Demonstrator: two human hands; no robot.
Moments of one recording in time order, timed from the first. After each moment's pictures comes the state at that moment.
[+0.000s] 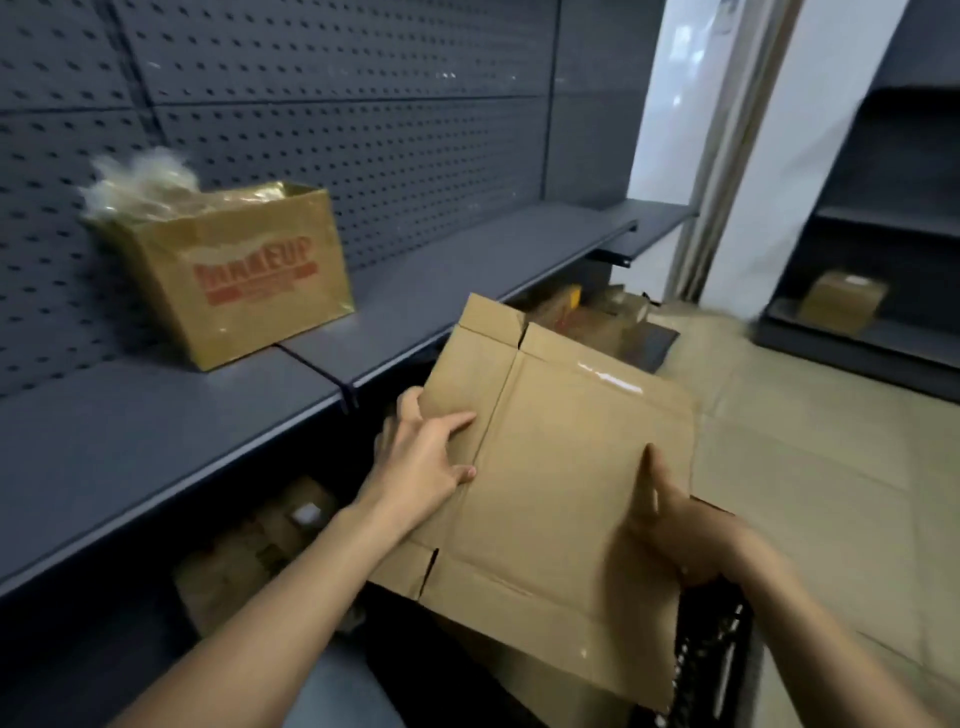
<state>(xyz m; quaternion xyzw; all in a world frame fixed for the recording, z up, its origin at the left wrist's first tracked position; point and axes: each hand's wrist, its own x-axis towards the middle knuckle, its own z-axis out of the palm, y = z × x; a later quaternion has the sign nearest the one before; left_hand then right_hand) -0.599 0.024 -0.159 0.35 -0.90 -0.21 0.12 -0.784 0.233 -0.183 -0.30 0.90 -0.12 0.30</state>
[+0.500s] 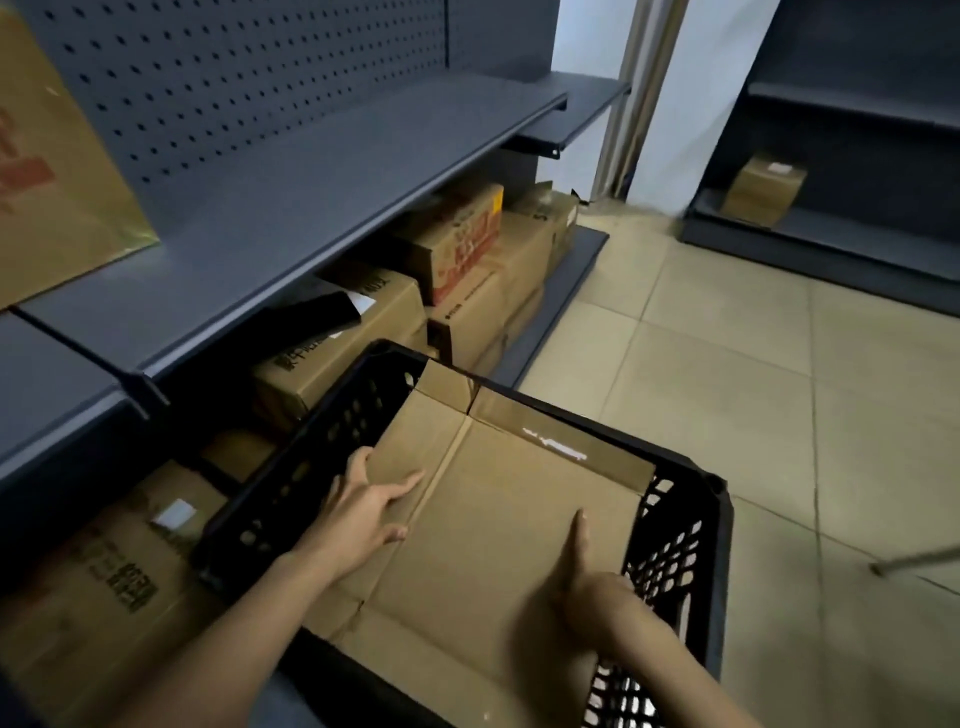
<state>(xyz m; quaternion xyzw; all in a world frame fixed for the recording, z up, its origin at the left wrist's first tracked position) -0.660 -0.023 -0.334 0.29 -0.91 -0.28 -0.11 -0.783 0.215 -0.357 -0.13 0.91 0.01 0.39</state>
